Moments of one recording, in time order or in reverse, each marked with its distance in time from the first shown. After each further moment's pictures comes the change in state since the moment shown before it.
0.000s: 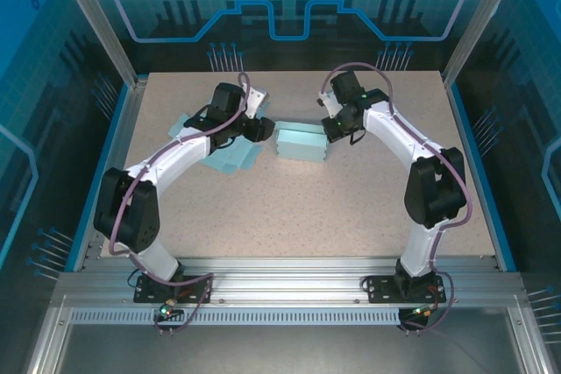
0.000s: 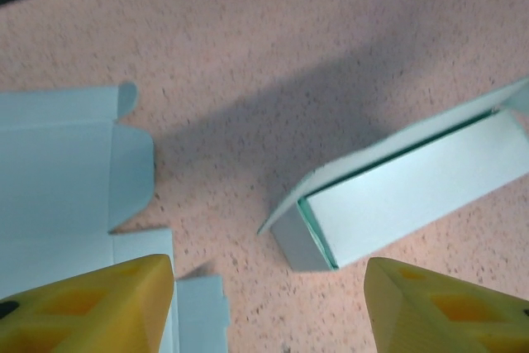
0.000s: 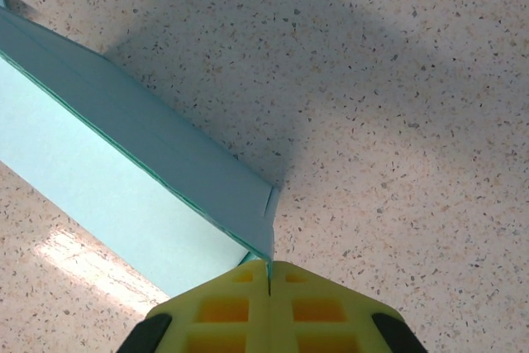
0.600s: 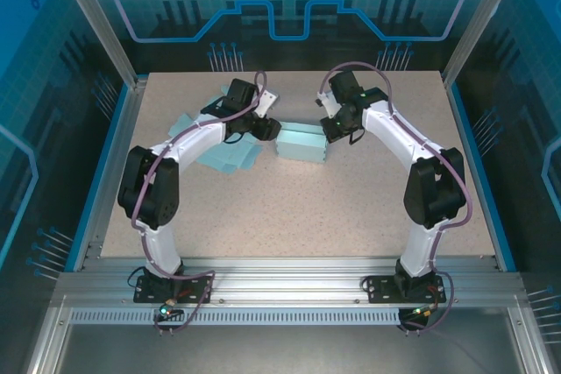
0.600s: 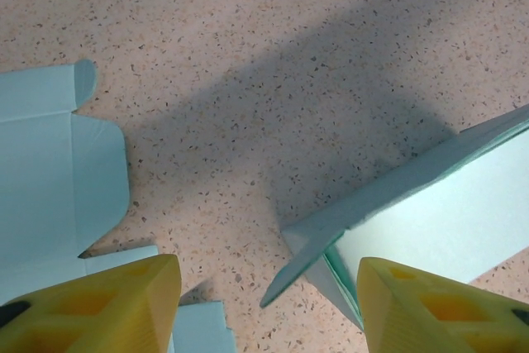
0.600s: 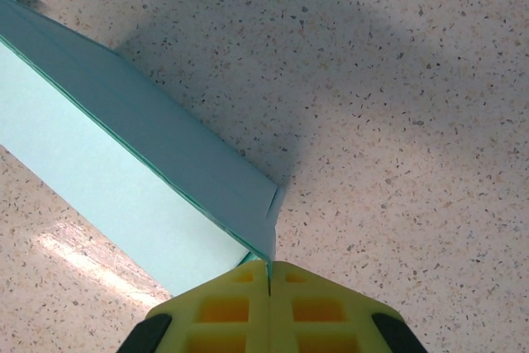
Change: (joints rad) left arm -0.003 0.213 0.177 -0.086 0.014 0.087; right arm 0.010 0.000 0.023 -0.027 0.002 -0.001
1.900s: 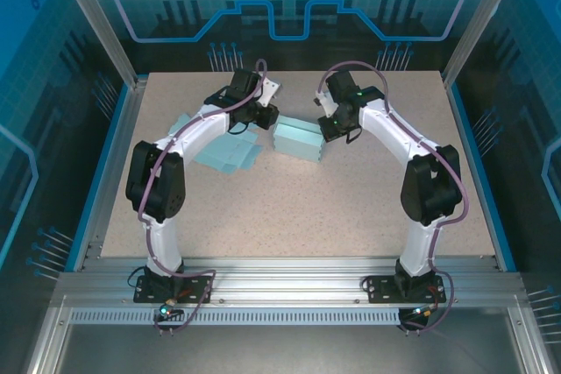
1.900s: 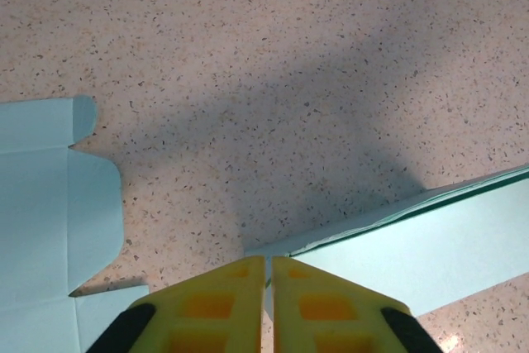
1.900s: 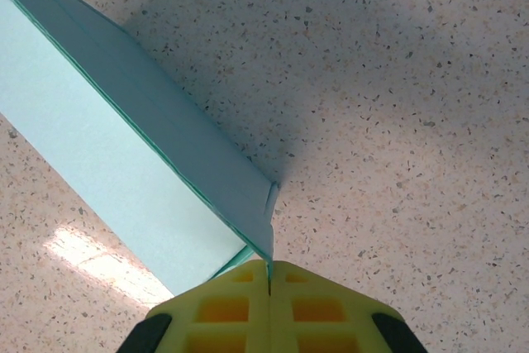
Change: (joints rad) left arm 0.004 0.069 0.147 -0.057 0.027 -0.077; right arm 0.009 0.035 0.030 -0.010 0.000 0.039
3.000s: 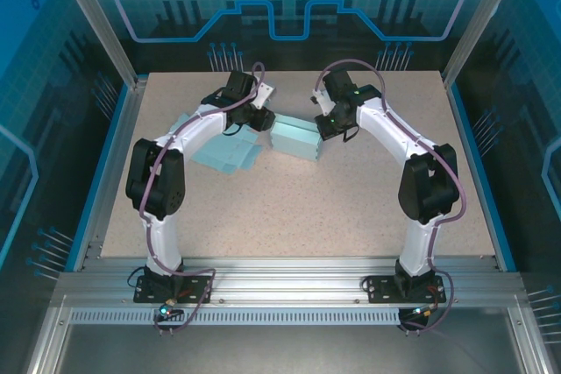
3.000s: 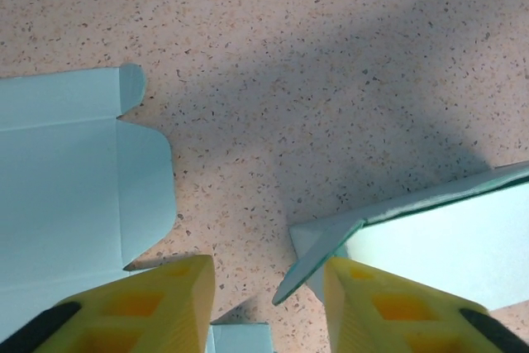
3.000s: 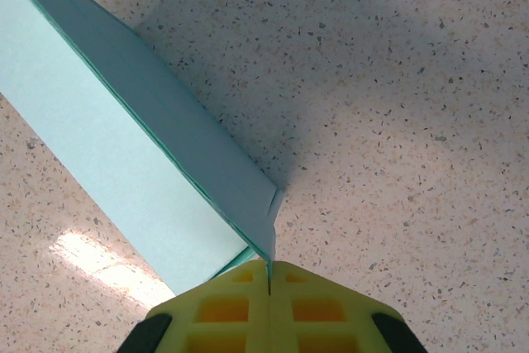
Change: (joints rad) left arm 0.034 0.024 -0.010 -0.017 -0.050 0.070; right arm 0.013 0.018 0.032 -0.004 -0.008 0.010
